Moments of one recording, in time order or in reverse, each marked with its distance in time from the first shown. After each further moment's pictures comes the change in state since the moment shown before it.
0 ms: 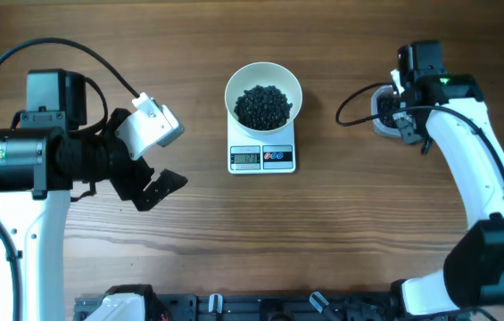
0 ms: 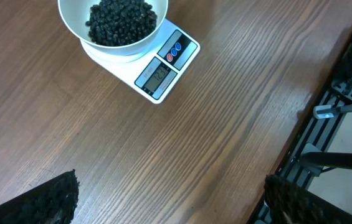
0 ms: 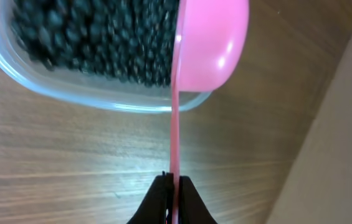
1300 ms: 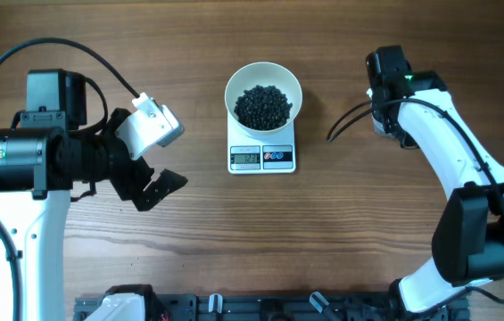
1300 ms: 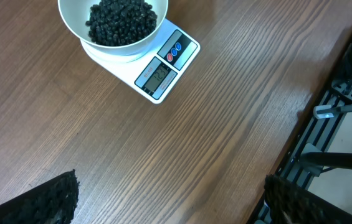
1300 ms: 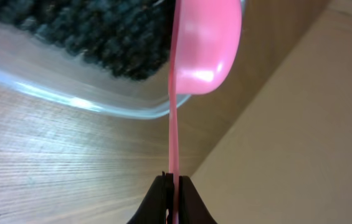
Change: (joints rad) left arm 0.000 0.000 0.000 0.000 0.000 0.000; right arm 0.085 0.115 -0.006 0.036 0.271 -0.283
